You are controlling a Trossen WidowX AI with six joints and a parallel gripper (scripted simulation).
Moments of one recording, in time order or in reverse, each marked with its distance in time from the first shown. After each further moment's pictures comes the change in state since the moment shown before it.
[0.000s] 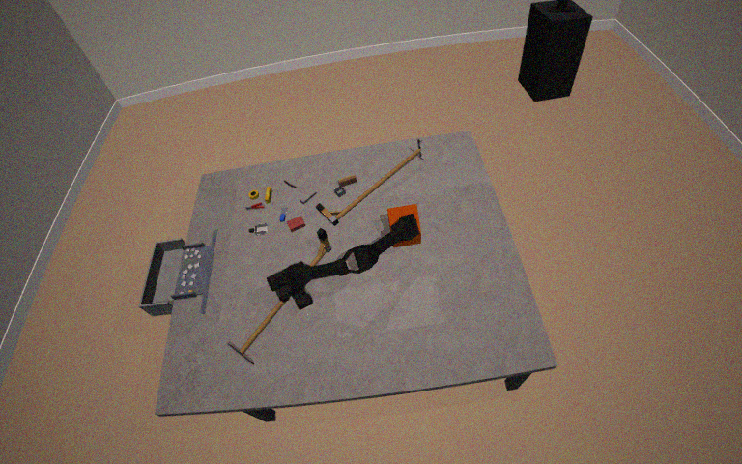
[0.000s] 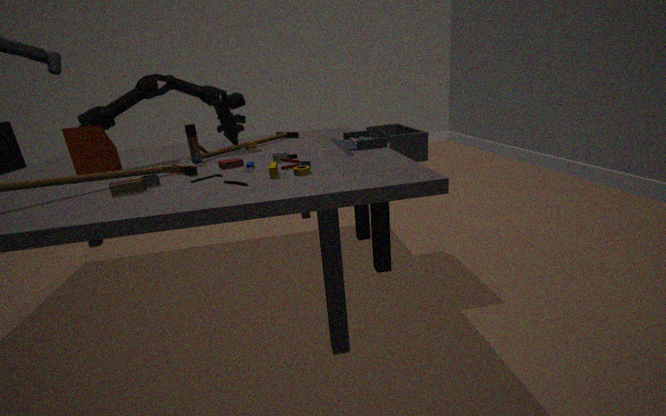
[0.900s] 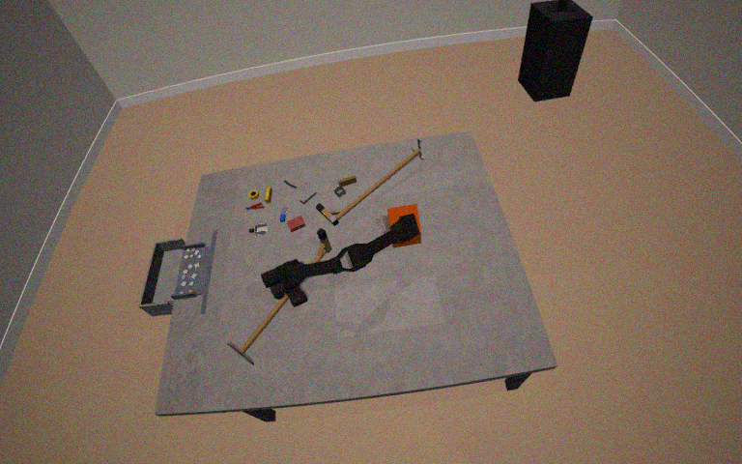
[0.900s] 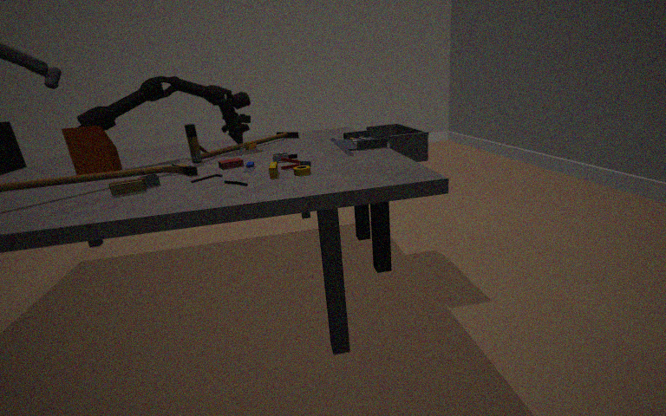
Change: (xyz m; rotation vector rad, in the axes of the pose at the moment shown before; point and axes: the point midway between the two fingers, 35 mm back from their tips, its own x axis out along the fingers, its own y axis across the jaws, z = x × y) arm 0.003 -0.023 0.014 -0.002 -0.001 -0.001
